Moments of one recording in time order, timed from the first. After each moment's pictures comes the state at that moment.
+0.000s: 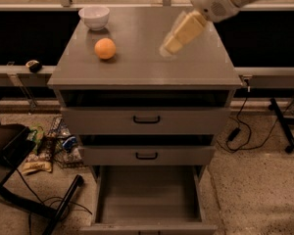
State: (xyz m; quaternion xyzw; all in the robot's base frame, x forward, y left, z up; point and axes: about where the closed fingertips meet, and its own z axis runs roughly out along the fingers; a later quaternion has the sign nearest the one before) arm 0.614 -0.062 1.030 -0.60 0.65 0.06 0.46
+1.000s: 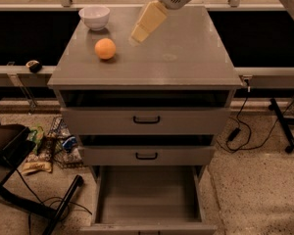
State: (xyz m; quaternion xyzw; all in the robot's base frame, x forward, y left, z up) arm 0.662 0.001 1.024 -0.59 0.69 0.05 0.41
